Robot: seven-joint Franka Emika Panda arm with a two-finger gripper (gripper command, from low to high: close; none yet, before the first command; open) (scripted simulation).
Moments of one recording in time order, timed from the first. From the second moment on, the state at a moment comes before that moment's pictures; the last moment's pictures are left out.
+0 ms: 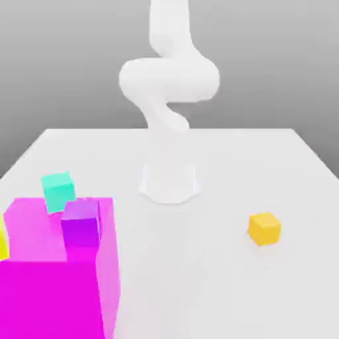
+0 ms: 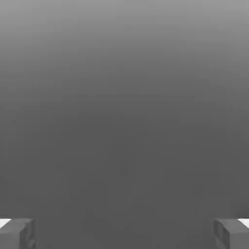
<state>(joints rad) 0.04 -0.74 0.03 -2.37 0.03 2.35 0.83</state>
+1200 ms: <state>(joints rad) 0.69 0.15 0.07 -2.94 -0.25 3.09 1.49</state>
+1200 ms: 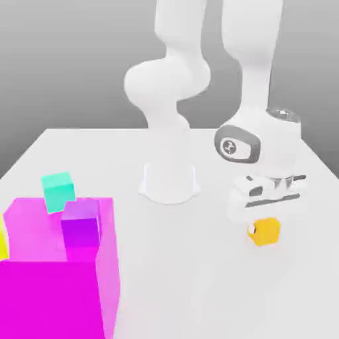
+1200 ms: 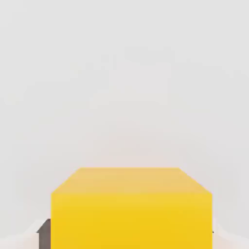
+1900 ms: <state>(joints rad) 0.44 -0.01 0.01 -2.49 -0.11 2.42 1.01</state>
